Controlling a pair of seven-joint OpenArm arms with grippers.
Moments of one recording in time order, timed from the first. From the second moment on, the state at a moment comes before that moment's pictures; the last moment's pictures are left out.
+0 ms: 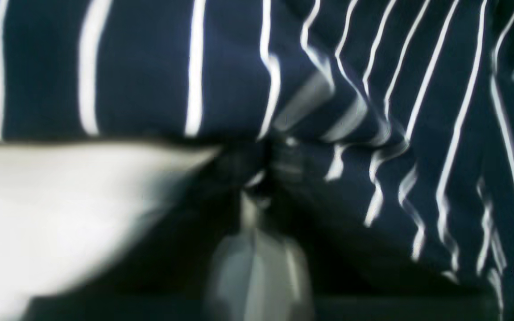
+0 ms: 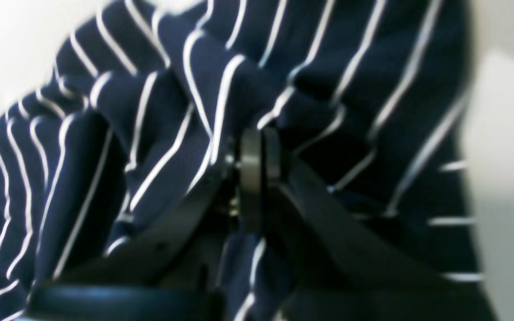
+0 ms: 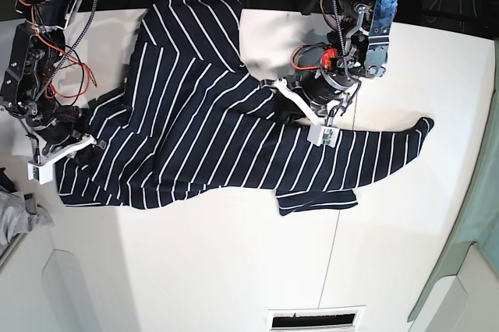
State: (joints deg) left arm 5.4 -0.9 0.1 73.6 -18.3 -19.9 23.5; right arm 7.9 9.8 23.4 67.5 19.7 24.7 -37.1
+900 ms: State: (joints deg) left arm 6.6 -26.1 0.5 86.9 -38.7 -36.3 48.5; right arm 7.9 26.4 24.4 67.5 33.0 24.9 -49.8
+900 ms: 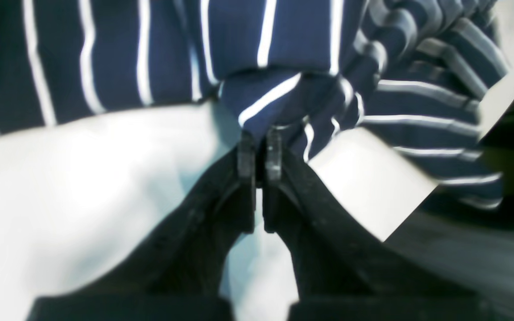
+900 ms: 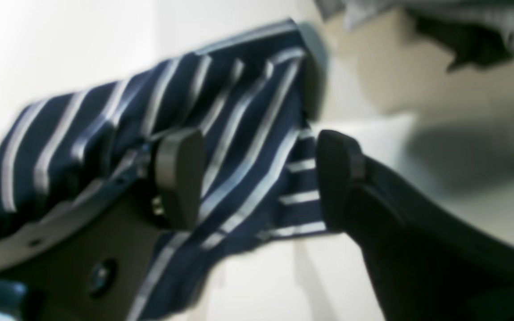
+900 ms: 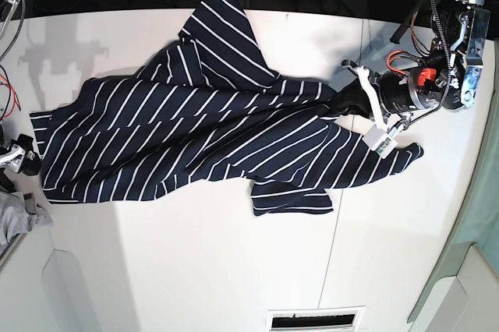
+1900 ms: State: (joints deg) left arm 19.1 -22.7 -1.6 108.3 -43.4 -37.9 45.9; right arm 0.5 13.0 24.5 67.4 31.8 27.4 -41.0
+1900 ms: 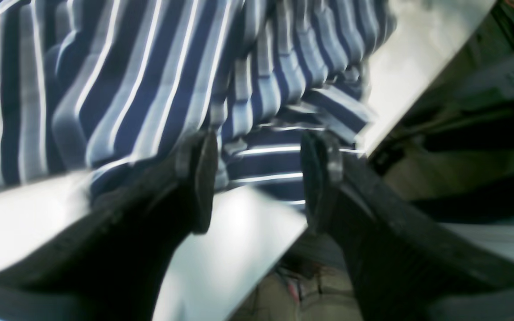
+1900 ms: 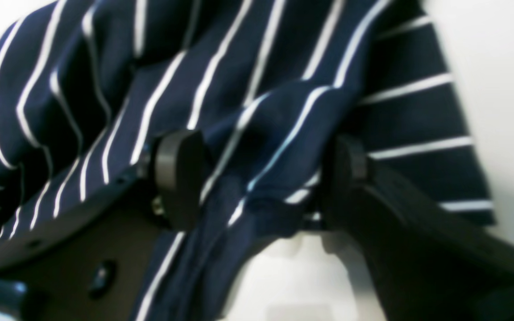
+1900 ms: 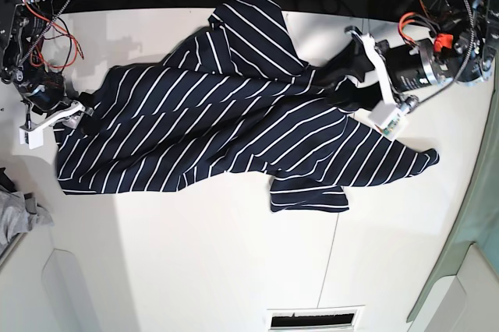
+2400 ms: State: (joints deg) left arm 13.6 -8.2 37.5 95.3 8.7 -14.2 28.3; right arm 2.5 13.7 24.5 67.5 29.1 27.3 -40.1
